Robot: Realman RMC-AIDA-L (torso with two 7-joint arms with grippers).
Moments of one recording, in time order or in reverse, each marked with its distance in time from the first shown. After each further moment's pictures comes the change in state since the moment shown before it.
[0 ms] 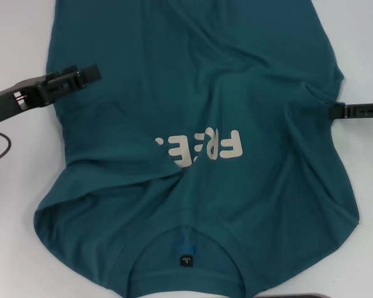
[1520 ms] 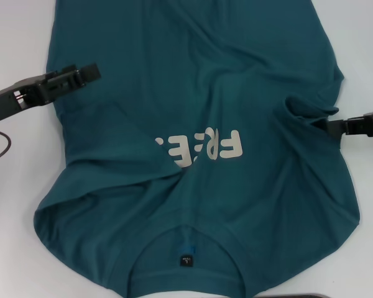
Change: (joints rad) left arm -0.002 0.000 0.000 0.002 -0.002 -0.012 0.001; right arm 0.029 -0.006 -0.015 -0.023 -0.006 -0.202 -0.038
